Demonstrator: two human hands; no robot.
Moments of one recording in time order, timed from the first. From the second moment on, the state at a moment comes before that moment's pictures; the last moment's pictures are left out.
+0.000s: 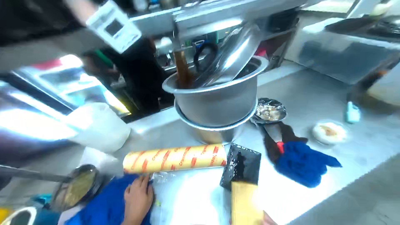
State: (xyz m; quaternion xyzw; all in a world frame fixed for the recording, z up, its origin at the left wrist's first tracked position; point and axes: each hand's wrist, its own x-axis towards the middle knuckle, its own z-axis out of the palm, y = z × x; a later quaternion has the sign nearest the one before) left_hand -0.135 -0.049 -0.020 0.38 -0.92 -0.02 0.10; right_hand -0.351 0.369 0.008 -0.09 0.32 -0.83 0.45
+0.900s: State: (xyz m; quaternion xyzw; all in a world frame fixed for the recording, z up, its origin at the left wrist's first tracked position) left_hand -0.127 -0.126 0.047 0.14 -0.94 -0.32 0.02; right_hand -0.222 0.292 0.035 -0.03 0.27 -0.87 0.41
